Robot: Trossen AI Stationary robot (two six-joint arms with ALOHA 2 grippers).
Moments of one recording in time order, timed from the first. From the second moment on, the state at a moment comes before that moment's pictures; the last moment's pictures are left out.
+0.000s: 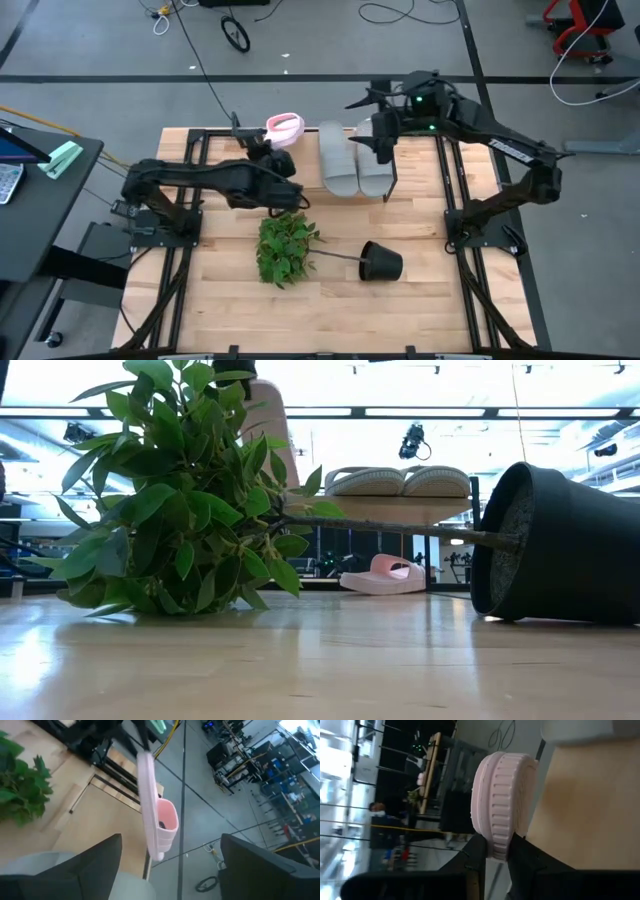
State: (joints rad) left arm -0.10 1.66 1.75 -1.51 -1.20 -0.25; right arm -0.40 1.40 1.62 -0.60 -0.17 -0.84
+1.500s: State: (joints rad) left arm -0.01 1.71 1.69 -1.57 -1.02 -0.25; right arm -0.40 1.36 1.62 -0.74 -0.21 -0.72
